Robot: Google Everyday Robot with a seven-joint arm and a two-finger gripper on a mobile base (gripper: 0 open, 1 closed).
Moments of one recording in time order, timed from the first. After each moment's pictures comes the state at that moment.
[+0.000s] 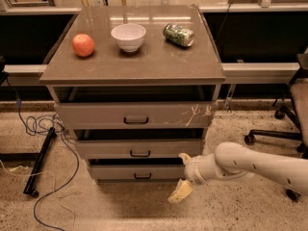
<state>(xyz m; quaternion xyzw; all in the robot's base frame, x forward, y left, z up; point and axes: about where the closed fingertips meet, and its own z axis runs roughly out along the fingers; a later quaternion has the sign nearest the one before) 0.492 -0.082 0.477 -0.55 0.75 0.23 0.28</state>
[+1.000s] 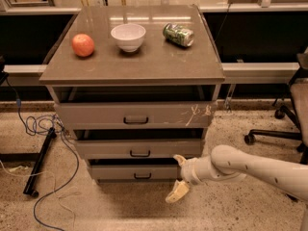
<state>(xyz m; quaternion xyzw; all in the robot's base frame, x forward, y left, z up) 0.507 -0.070 0.440 -0.55 0.73 0.26 0.30</state>
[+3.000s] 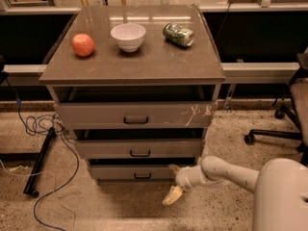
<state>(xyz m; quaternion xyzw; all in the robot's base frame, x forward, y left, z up) 0.547 -0.062 0.292 -0.55 0.72 0.30 0.30</state>
